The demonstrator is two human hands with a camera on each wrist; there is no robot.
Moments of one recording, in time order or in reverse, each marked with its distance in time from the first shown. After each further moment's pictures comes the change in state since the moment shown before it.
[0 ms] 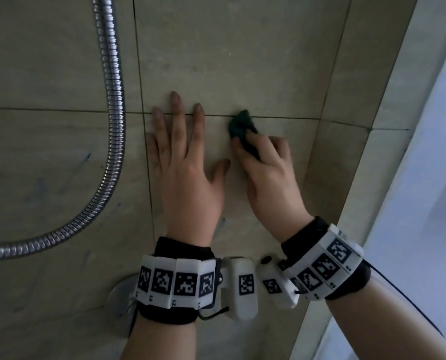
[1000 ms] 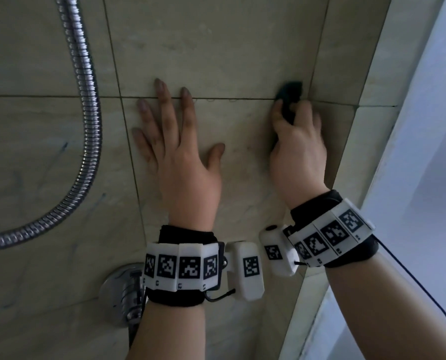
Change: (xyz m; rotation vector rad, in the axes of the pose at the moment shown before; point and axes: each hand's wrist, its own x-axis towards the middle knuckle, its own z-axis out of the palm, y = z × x) left_hand -0.005 0.012 0.014 -0.009 -0.012 -0.085; right_hand 0.007 0.027 -0.024 -0.270 -0.042 0.363
